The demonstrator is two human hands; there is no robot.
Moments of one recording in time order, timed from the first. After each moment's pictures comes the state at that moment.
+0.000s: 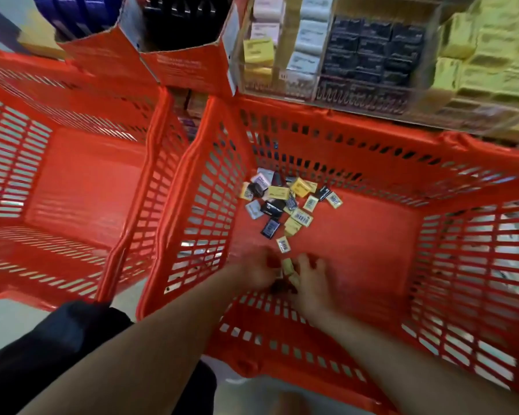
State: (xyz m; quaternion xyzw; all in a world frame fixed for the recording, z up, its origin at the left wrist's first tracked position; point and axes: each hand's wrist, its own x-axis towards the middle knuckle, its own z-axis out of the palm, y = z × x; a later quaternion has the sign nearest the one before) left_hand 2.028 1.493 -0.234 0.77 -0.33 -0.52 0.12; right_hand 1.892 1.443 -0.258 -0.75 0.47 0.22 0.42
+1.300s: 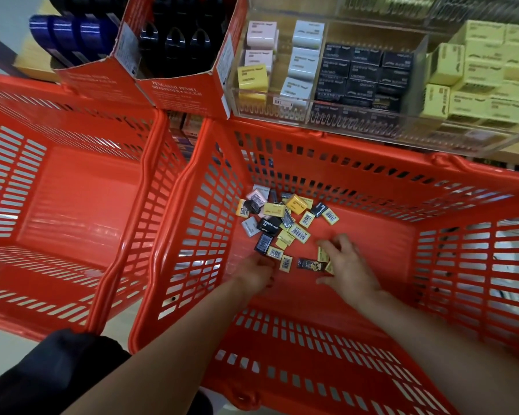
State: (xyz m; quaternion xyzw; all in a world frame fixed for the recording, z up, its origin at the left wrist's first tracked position) left_hand 2.026 1.483 -0.247 0.76 0.04 -0.58 0.27; right_hand 1.872 1.349 -0.269 -0.87 0.35 0.20 0.29
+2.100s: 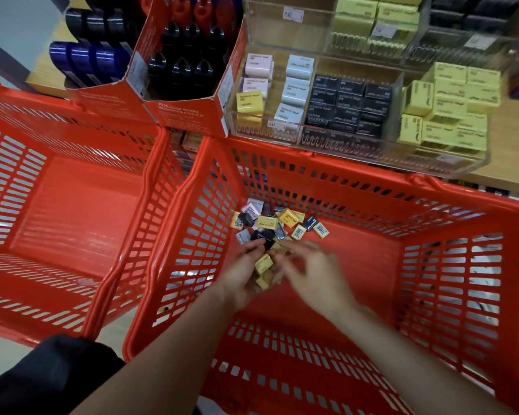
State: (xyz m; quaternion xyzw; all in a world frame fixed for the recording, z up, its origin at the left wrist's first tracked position) left_hand 2.039 1.469 -0.223 0.55 0.23 -0.59 0.55; right_hand 1.918 1.374 -0.204 -0.81 0.36 -0.02 0.45
